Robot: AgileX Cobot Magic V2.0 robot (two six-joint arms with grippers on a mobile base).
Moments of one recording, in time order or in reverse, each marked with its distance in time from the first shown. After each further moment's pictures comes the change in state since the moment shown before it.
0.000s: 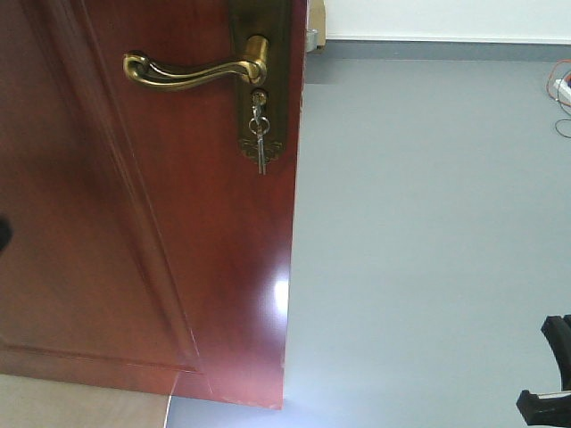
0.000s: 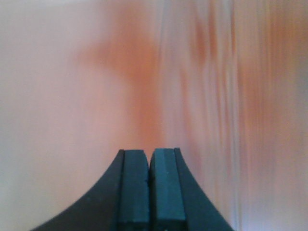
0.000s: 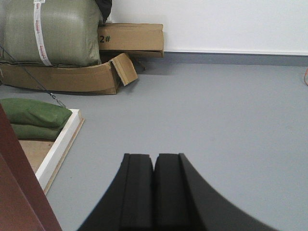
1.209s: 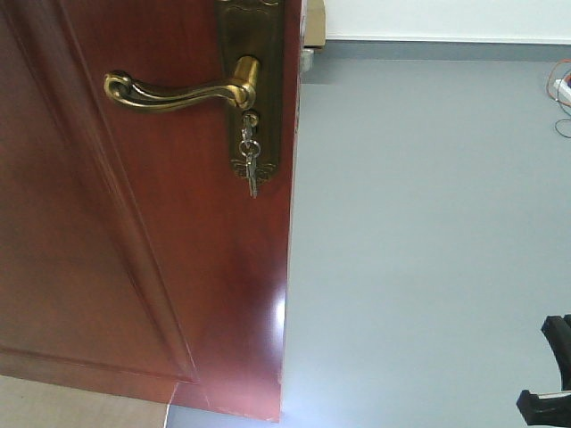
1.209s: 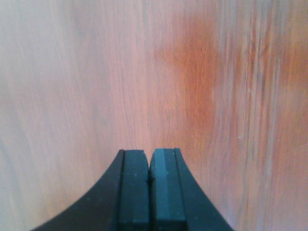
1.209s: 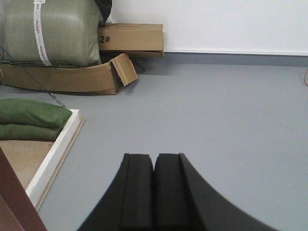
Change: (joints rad) left arm 0.122 -0.567 0.313 0.000 0.186 -0.103; right arm 0.000 0.000 0.000 0.000 0.000 0.000
